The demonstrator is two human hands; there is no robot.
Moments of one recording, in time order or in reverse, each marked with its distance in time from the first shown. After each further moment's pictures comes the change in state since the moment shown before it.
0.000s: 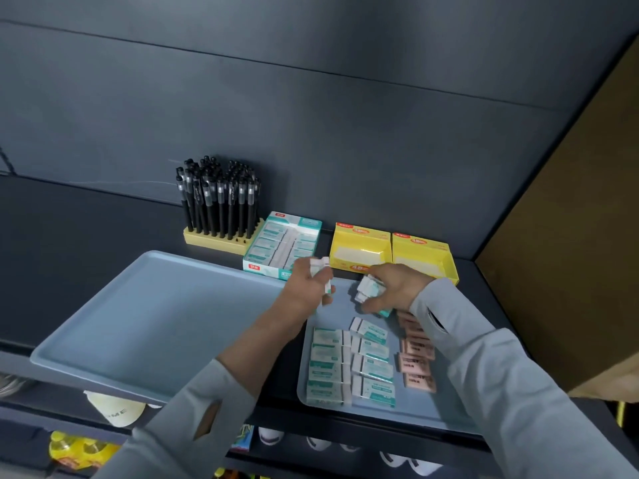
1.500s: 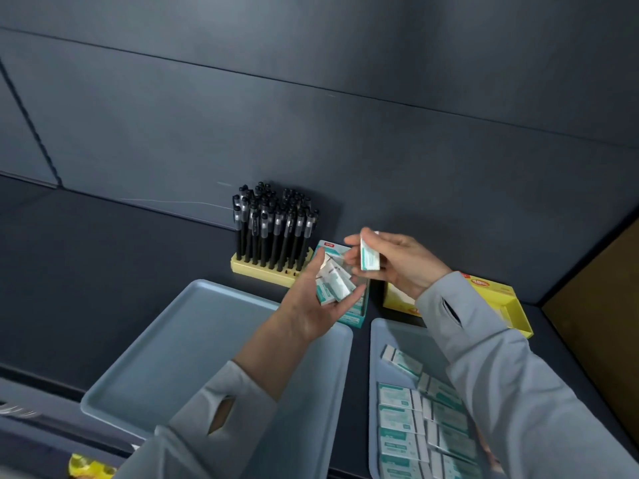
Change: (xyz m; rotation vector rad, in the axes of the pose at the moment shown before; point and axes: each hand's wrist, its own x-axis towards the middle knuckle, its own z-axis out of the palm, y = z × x) left_hand 0.049 0.039 -0.078 -0.931 -0.103 -0.417; right_hand 0.079 -0.097 -0.030 1.181 0.092 -0.245
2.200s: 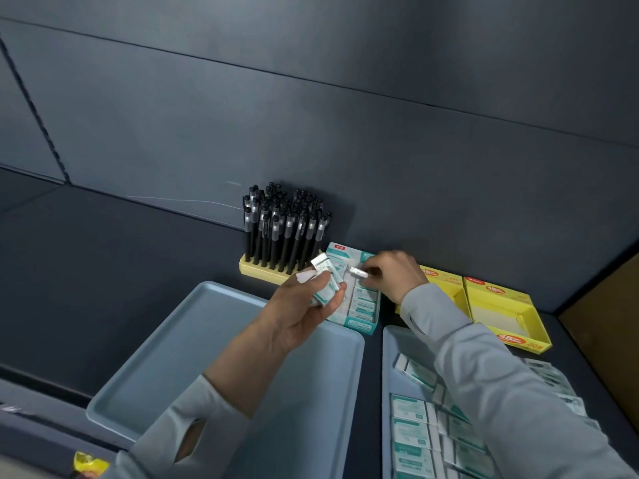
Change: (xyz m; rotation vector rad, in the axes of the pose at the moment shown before) left_hand -0.018 0.023 -0.025 0.163 -0.016 0.101; right_hand 0.050 0.046 -0.010 -1.432 0.149 -0.159
